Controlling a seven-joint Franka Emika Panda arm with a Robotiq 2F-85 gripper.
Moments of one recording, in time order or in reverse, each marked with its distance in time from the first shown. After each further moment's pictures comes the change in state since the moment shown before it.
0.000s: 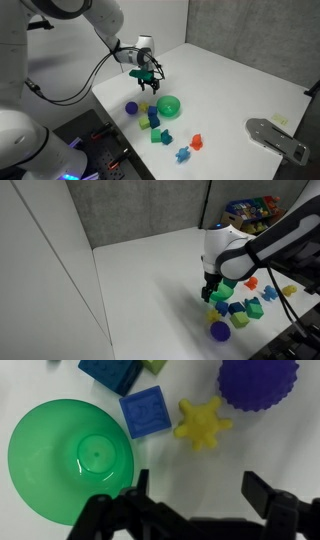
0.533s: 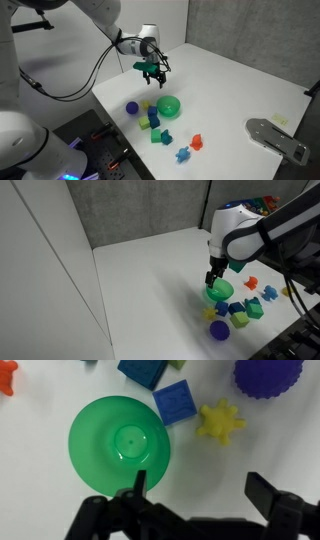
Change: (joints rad) arm -0.028 -0.108 -0.031 0.002 0.001 -0.063 0.001
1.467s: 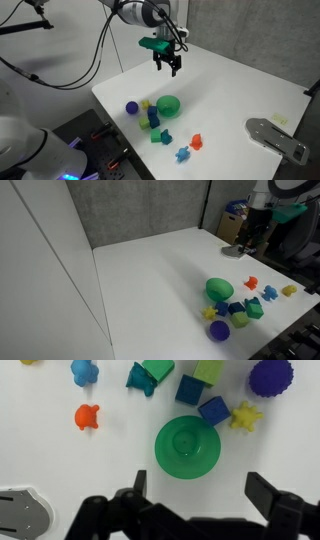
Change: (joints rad) arm -0.163 -0.345 -0.052 -0.034 0.085 -0.259 -0.088
